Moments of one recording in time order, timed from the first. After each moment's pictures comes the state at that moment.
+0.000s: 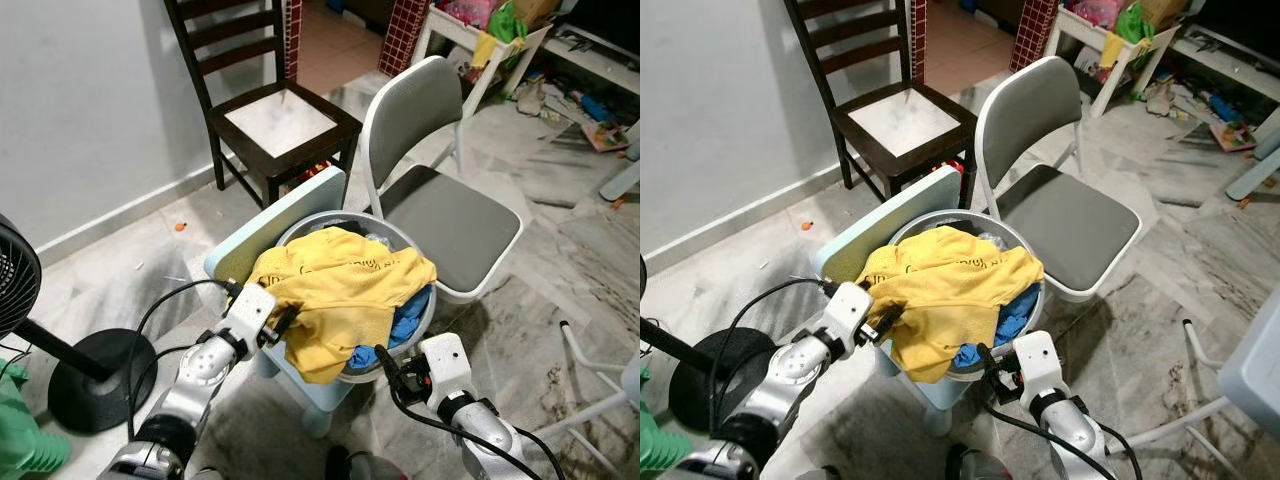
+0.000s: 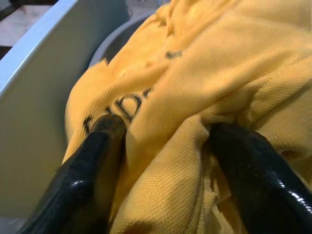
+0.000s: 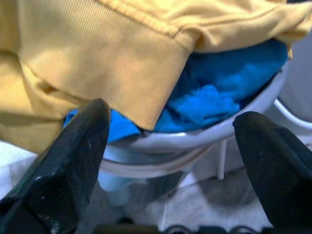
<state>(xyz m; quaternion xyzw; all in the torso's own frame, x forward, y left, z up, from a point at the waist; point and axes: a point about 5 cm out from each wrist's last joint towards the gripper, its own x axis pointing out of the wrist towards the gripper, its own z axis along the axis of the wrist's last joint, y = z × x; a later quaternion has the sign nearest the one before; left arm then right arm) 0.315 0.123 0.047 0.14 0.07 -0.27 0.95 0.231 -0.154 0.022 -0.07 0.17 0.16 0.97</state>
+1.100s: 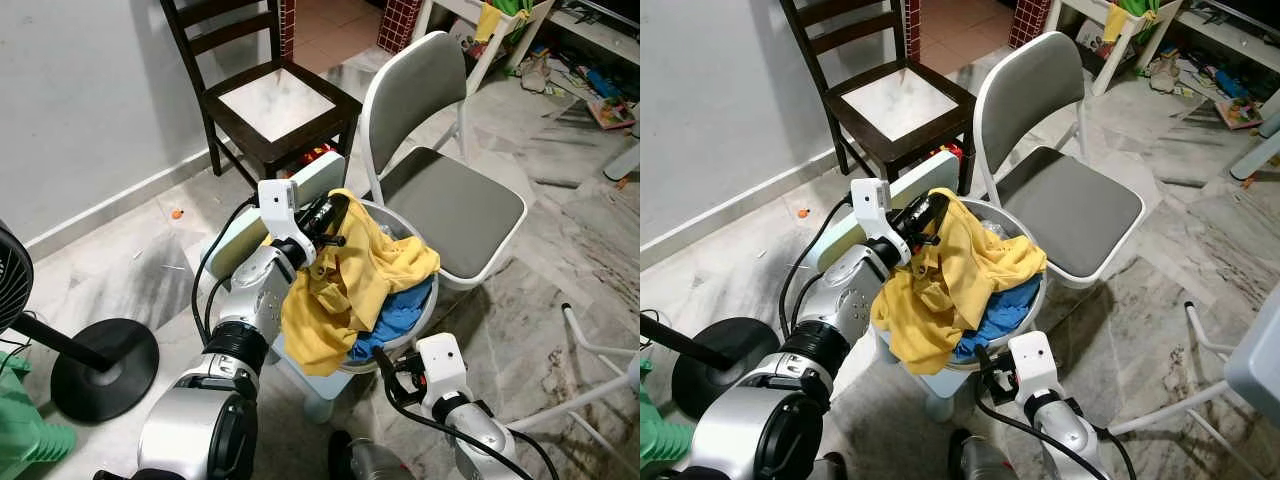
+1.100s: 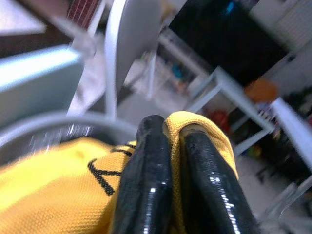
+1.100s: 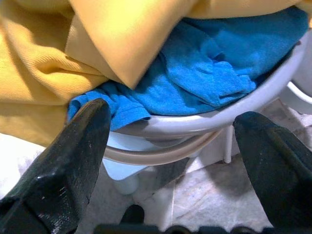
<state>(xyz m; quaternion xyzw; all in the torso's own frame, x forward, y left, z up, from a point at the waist) 0.366 0.050 0.125 -0.19 0.05 -0.28 0.94 0.231 -0.144 0.022 -0.06 0.18 0.14 0.97</state>
